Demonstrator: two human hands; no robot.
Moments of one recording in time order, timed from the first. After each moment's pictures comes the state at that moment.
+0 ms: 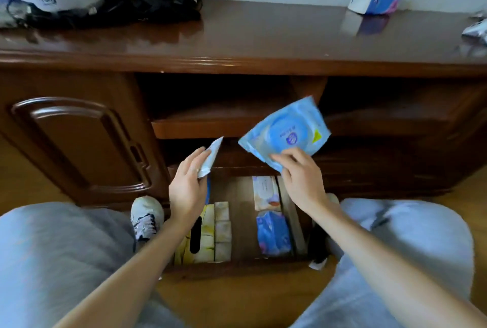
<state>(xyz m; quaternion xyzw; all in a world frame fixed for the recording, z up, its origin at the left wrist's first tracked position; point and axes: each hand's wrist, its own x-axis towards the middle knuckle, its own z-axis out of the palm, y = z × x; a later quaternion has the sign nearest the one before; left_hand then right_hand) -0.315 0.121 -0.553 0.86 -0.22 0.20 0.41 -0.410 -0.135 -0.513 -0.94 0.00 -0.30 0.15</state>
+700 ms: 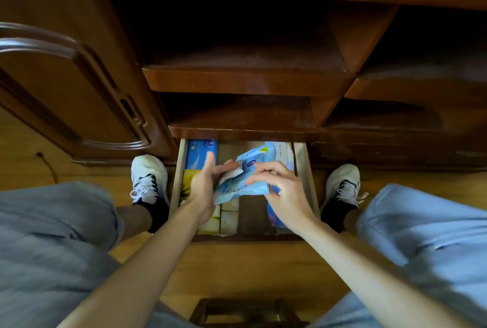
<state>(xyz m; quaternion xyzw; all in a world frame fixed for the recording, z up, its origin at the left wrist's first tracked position) -0.323 0.098 -0.630 0.54 0.18 -0.32 0.76 -0.413 -0.075 -0.604 -0.90 -0.04 -0.14 0.42</state>
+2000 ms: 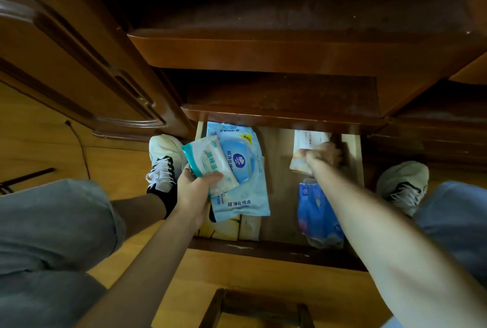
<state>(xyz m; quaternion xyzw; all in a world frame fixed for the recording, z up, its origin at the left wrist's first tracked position) -0.286 0.133 -0.678 0.57 0.31 -0.19 0.74 -0.247 -0.151 -0.791 -0.80 0.52 0.14 0.26</state>
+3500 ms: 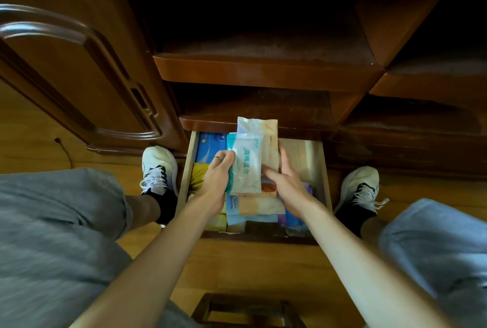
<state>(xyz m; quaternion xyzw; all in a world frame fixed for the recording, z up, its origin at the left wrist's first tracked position) -0.313 0.086 -0.641 0.59 0.17 -0.26 0.75 -0.369 -0.079 -0.657 -0.67 0.17 0.10 0.72</state>
